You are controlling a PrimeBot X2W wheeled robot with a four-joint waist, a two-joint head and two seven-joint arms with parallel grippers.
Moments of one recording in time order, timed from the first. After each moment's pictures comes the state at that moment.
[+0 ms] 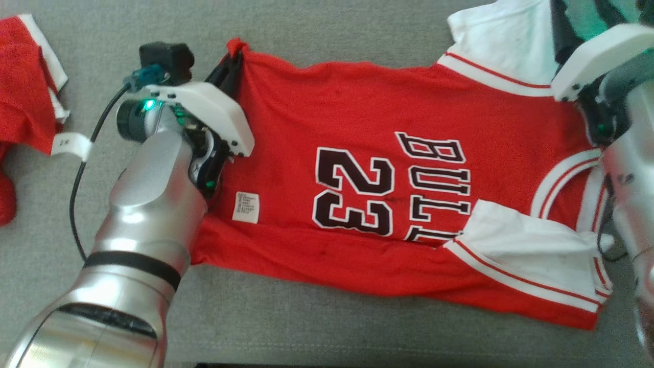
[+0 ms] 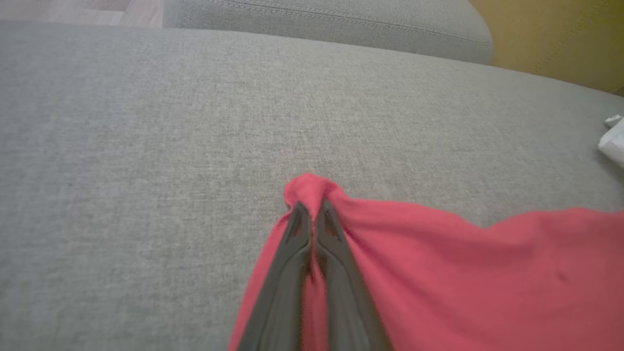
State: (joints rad) left arm -0.91 0.03 -0.42 1.03 -0.46 -0.12 -0.15; right arm -0.95 -0.26 0.19 0.93 0.37 0.12 0.00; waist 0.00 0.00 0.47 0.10
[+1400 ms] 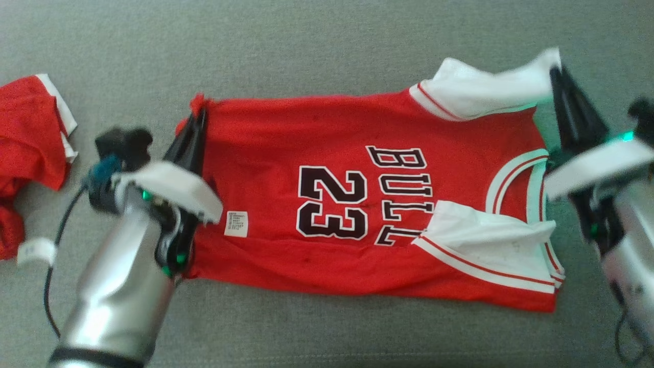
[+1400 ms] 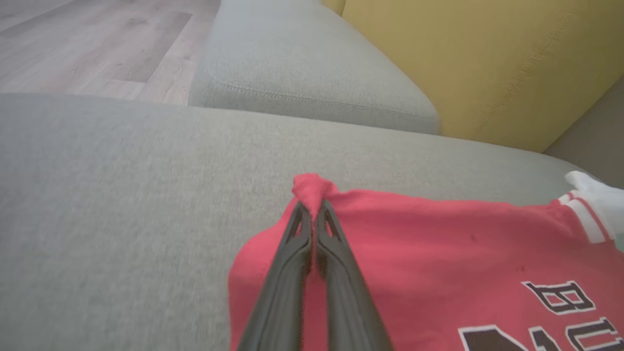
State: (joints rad) left arm -0.57 0.19 -0.45 0.63 -0.57 -0.06 -0.24; right arm -0.57 -0.44 0.43 0.51 0.65 0.12 -0.23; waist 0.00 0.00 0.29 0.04
